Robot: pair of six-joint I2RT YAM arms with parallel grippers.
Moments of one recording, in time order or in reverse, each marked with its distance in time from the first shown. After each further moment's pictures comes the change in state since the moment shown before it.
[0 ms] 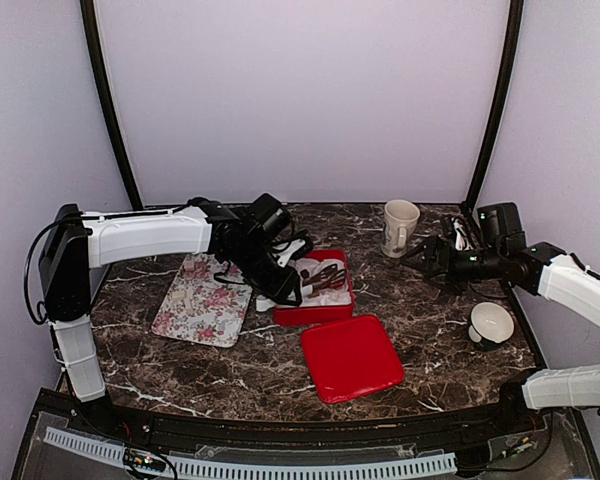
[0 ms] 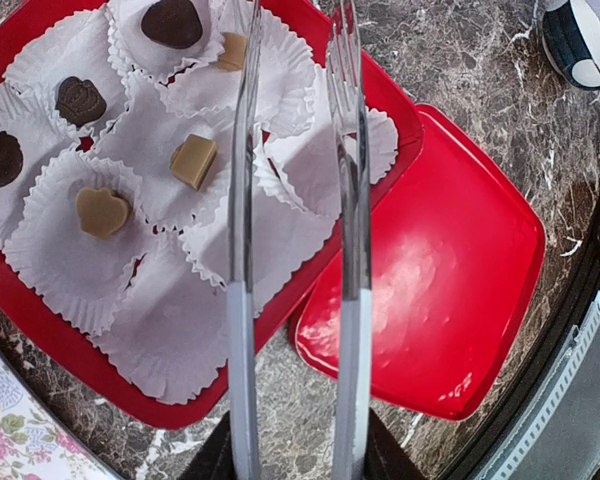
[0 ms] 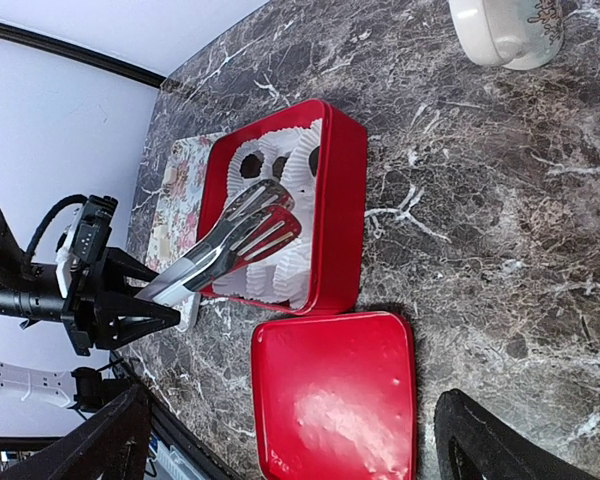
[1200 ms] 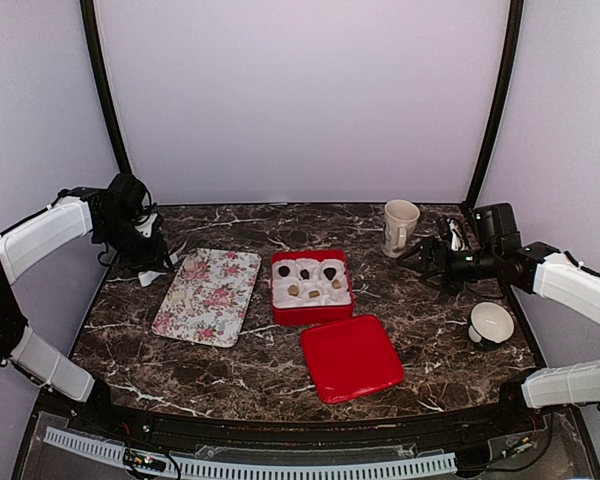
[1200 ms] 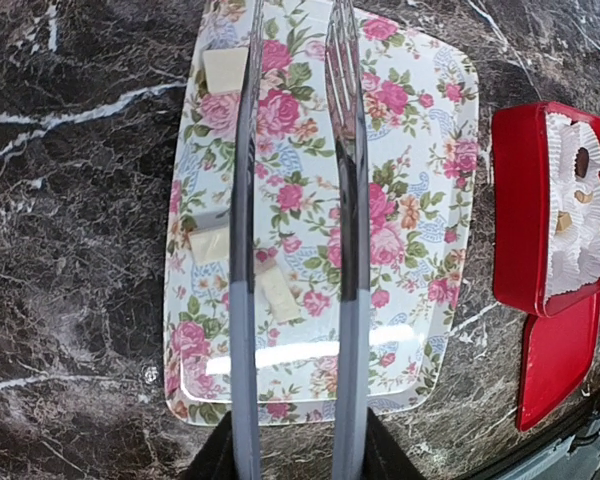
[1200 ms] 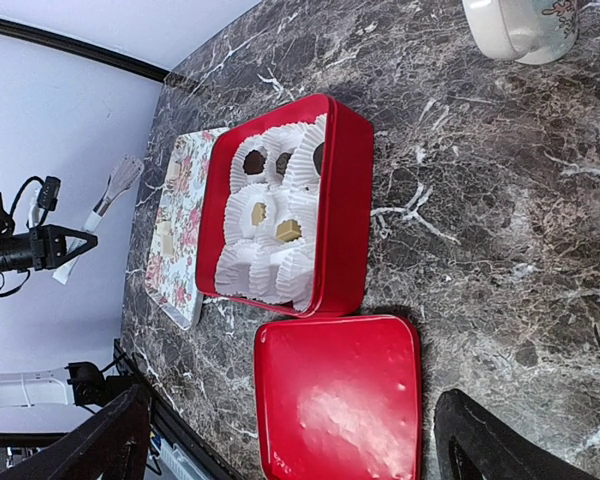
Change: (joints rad) left arm 0.651 -0.464 -0.323 -0.231 -0.047 -0.072; right arm 0.000 0.042 -0.005 0.041 -0.027 0.003
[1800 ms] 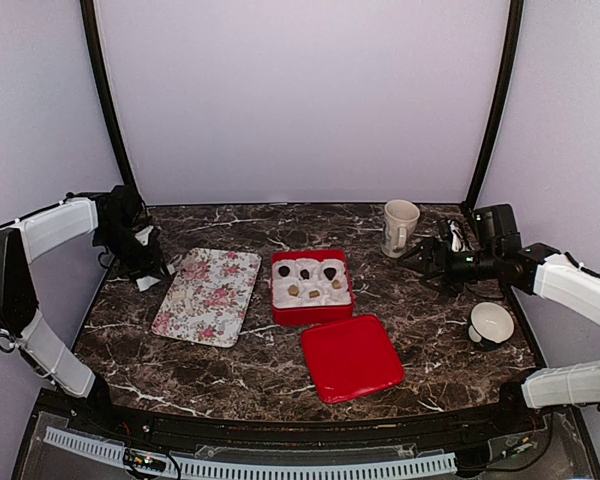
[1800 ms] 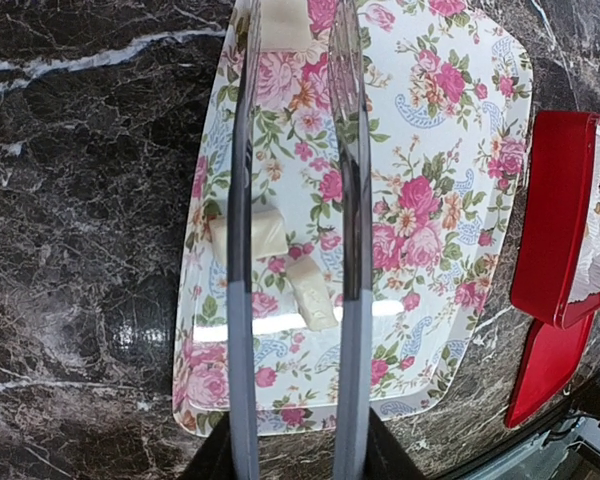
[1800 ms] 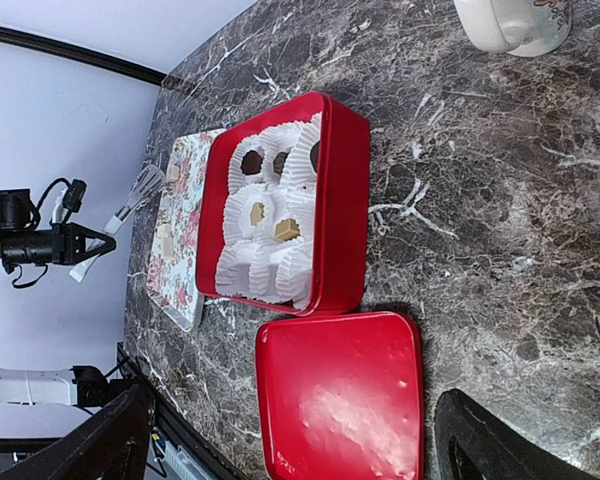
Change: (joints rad) left arm 0.116 0.124 -0.007 -0.011 0.101 0.030; right arm 0.000 -0.006 -0.007 0.000 0.003 0.022
